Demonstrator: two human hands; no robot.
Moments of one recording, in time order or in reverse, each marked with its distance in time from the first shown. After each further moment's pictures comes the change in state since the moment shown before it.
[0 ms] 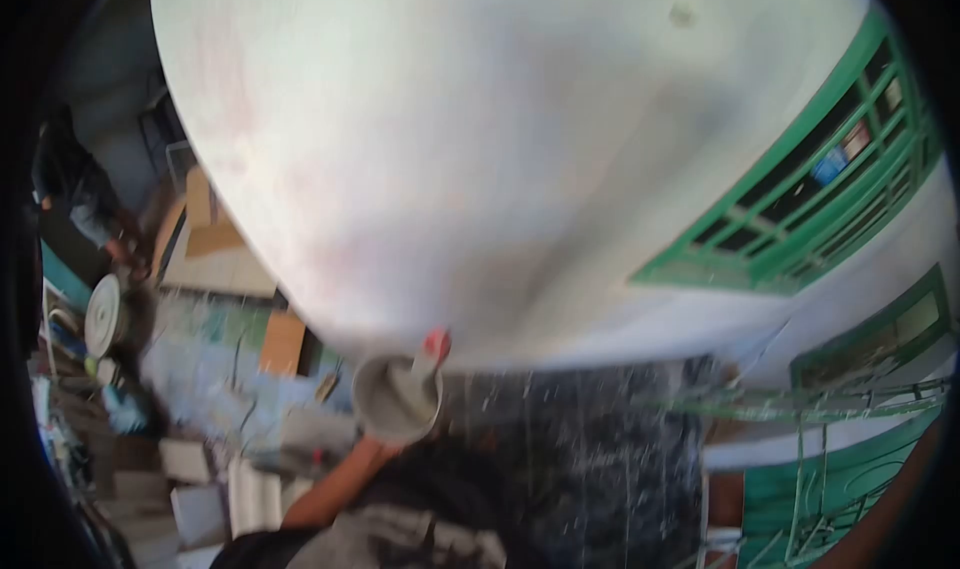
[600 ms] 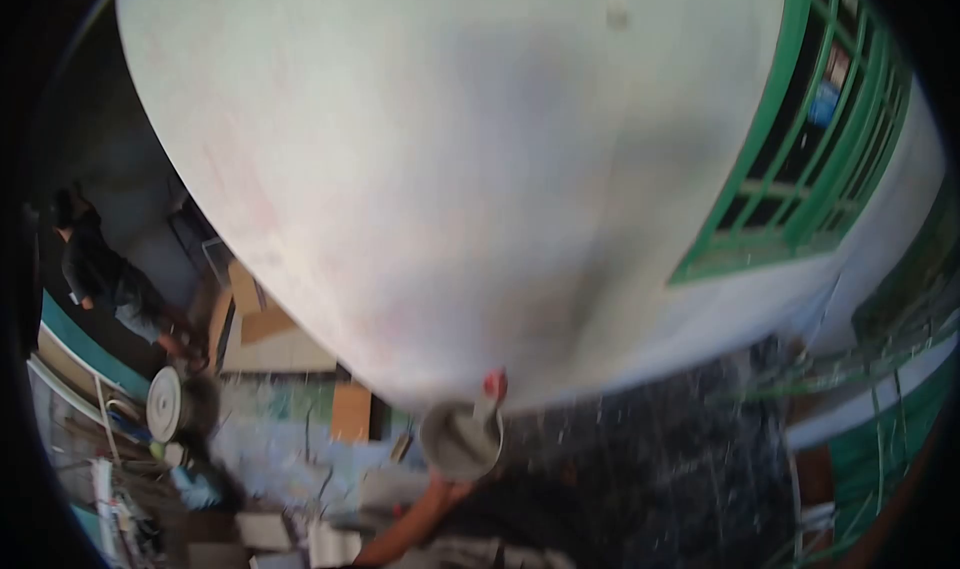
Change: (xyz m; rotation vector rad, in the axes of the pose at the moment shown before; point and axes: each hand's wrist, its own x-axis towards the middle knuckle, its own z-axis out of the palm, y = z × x) left_hand -0.019 0.020 0.056 0.094 0.098 -0.053; right_hand -0.013 0.020 0.010 0.009 0.119 0.192
